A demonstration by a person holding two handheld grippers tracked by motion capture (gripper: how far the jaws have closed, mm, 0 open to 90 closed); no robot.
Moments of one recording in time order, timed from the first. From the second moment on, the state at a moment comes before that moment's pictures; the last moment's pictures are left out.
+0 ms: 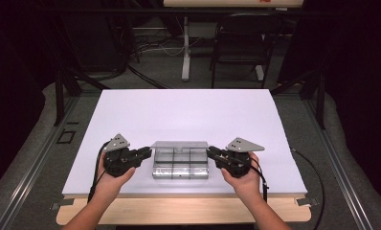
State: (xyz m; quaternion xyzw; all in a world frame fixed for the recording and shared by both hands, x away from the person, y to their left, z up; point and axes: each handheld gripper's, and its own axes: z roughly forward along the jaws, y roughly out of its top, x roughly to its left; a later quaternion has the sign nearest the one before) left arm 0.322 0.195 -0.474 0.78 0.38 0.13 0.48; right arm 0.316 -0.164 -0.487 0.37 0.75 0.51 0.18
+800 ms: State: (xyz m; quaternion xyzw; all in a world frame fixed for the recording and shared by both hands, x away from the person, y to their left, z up) left arm 0.337 0.192 -0.469 0.78 0.38 0.14 0.48; right arm 0.330 -0.163 -0.482 0.38 0.75 0.52 0.19
